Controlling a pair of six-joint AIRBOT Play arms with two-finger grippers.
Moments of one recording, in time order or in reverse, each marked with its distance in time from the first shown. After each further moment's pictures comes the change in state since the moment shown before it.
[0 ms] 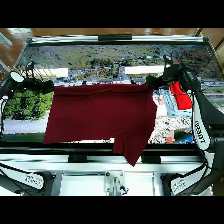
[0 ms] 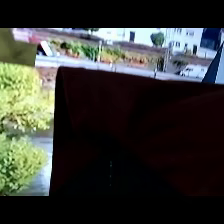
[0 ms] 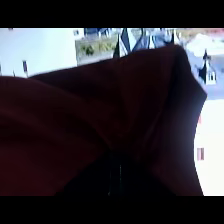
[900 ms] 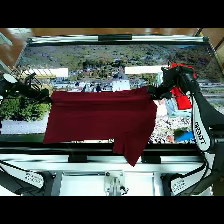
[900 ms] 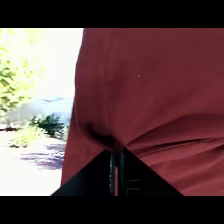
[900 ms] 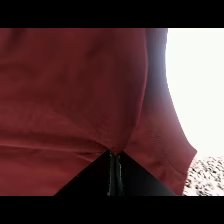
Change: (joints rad) left arm 0.095 -0.060 0.060 0.003 -0.342 0.002; right arm 0.006 0.010 -0.029 -0.099 -0.189 0.078
